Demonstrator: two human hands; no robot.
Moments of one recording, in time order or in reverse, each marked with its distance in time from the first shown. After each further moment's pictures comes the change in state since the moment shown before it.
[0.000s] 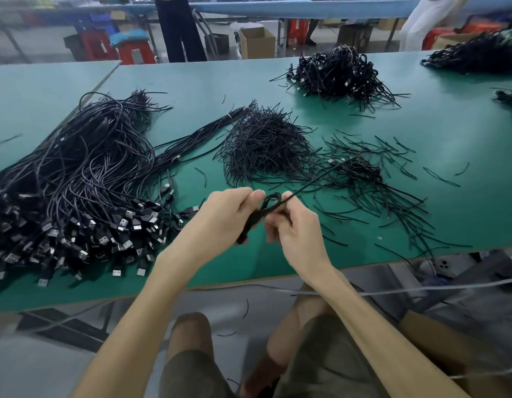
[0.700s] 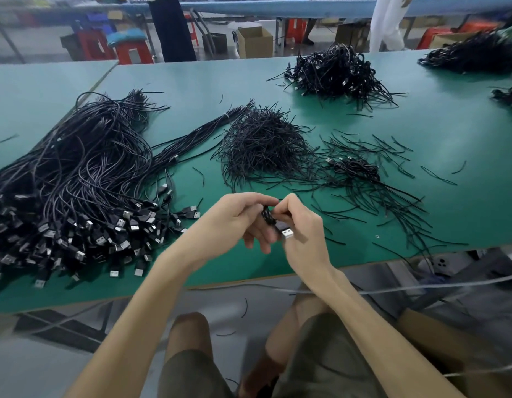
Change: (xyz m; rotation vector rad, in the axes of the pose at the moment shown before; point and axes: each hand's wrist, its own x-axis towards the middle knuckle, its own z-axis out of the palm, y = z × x) left_hand -0.009 0.009 0.006 -0.511 -0.256 0.017; right_hand -0.006 0.010 -0.007 -0.127 0.030 -0.165
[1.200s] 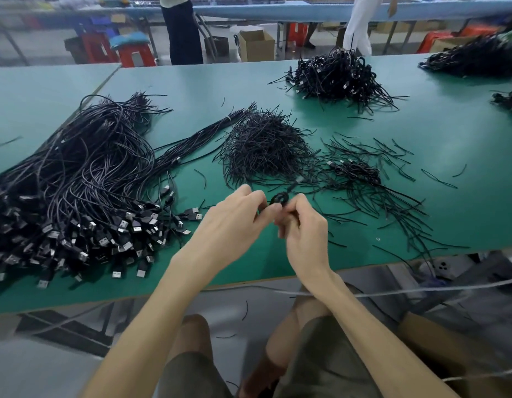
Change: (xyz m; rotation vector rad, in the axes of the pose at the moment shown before) left_hand 0.008 0.007 0.011 0.811 0.251 -0.020; right_hand 0.000 -0.005 0.003 0.028 0.146 0.070
